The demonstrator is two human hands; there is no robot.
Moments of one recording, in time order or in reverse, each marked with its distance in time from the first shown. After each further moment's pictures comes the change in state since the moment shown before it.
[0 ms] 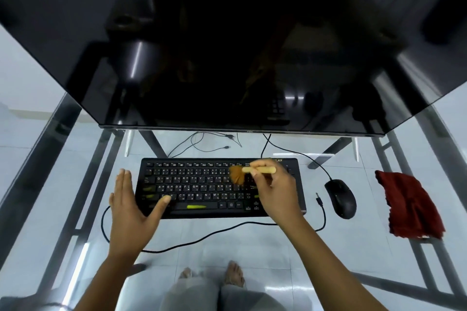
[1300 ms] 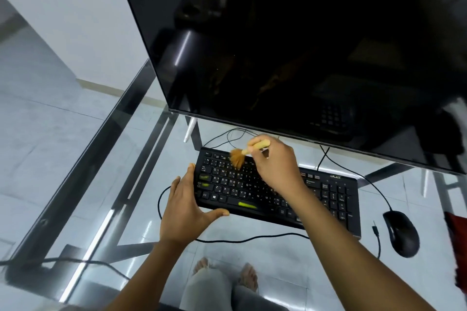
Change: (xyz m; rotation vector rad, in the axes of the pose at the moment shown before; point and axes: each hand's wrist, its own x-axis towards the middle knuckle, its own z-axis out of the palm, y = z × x) left_hand -0.009 -0.006 -0.009 0.063 -0.171 -0.094; right_hand 0.047 -0.082 0.089 -0.115 -0.365 -0.094
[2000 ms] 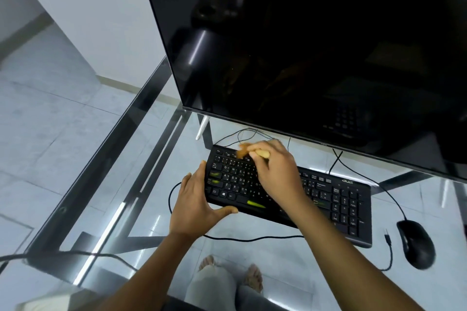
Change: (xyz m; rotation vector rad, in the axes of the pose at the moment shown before) left_hand -0.001 0.005 -0.003 0.005 0.065 0.055; right_hand -0.010 0.003 0.020 -0.088 0.027 -0.180
